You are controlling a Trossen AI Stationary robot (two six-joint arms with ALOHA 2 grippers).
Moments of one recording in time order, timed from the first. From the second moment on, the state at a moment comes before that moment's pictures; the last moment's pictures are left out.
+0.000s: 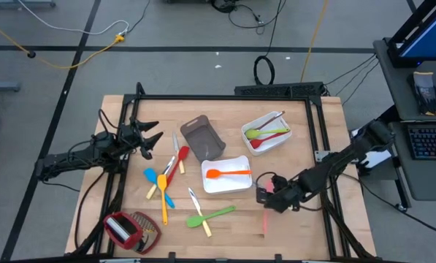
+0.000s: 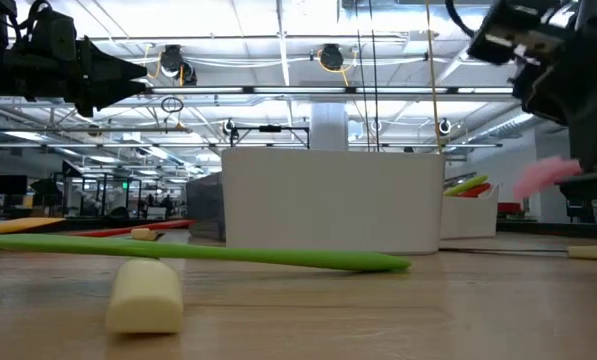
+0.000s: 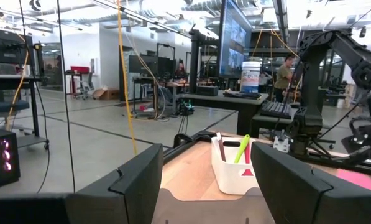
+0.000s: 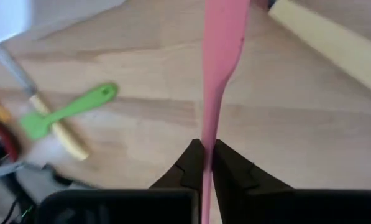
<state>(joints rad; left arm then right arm) 0.20 0.04 0.03 0.20 -0.24 0.00 0.57 1.41 0.80 -0.42 0.03 2.24</state>
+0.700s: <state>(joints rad) 0.20 0.04 0.03 0.20 -0.24 -0.01 0.39 1.17 0.80 -0.43 0.18 1.32</state>
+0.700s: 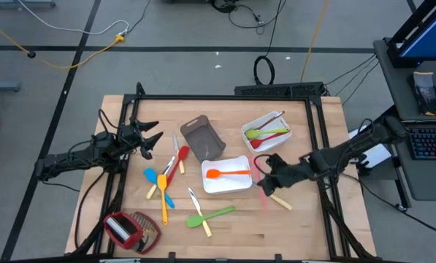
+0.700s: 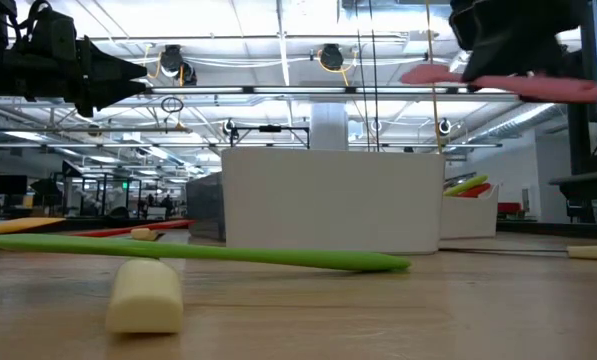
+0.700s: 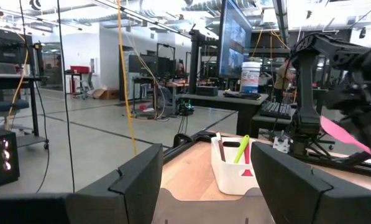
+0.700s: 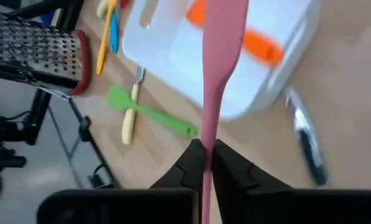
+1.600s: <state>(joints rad) 0.20 0.04 0.03 0.20 -0.24 -0.09 0.04 1.14 0.95 -0.59 -0.29 0.81</state>
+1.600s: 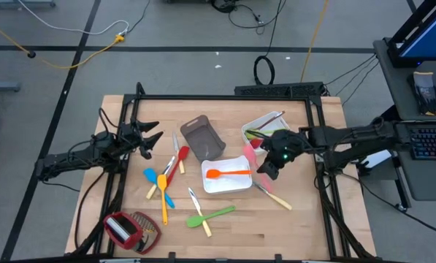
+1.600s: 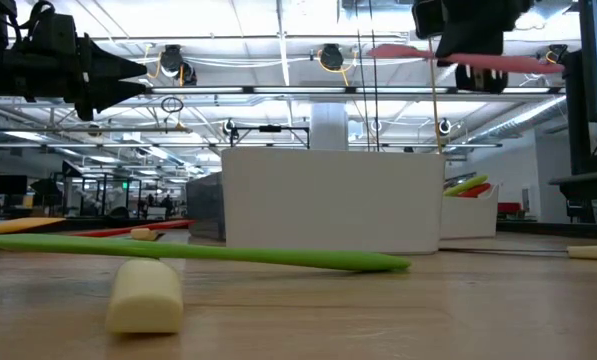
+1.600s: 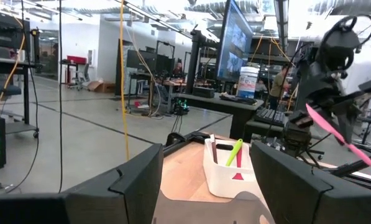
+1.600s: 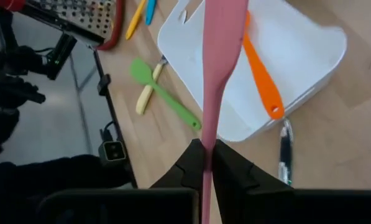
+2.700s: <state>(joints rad) 0.20 0.04 0.03 0.20 -0.24 -0.11 0.11 1.74 1.53 -1.18 0.25 0.00</state>
